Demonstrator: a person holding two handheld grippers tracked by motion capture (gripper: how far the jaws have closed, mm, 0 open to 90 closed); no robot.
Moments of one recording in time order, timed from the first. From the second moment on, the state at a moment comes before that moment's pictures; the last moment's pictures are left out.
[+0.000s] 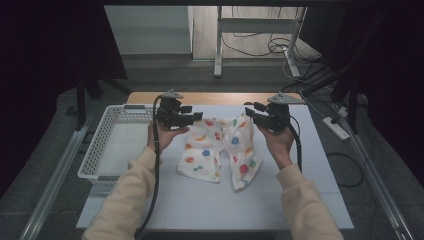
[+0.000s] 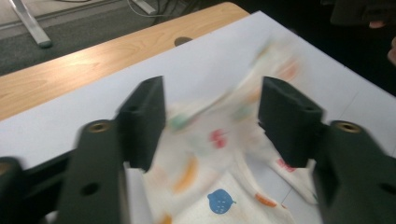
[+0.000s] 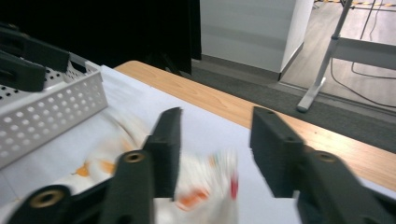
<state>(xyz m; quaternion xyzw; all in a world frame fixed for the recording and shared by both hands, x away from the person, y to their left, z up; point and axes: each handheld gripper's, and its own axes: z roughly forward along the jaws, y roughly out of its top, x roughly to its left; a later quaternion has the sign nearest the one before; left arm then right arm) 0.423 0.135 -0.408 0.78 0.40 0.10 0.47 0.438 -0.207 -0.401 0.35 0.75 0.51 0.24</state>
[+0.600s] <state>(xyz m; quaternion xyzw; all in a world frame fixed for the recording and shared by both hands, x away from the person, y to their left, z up) 0.387 0.139 -0.419 0.80 0.35 0.09 0.48 0.413 -0.228 -0.414 0.34 0.76 0.51 0.19</state>
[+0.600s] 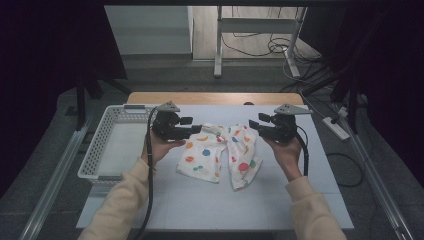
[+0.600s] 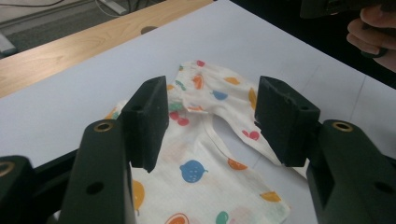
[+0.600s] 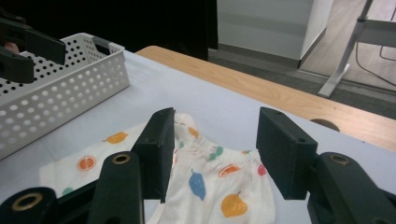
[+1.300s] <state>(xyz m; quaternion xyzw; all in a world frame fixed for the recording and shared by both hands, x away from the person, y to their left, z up) 0.346 0.150 -0.443 0.80 0.33 0.07 0.49 0.387 -0.236 -0.429 0.32 0.78 0.51 0.17</state>
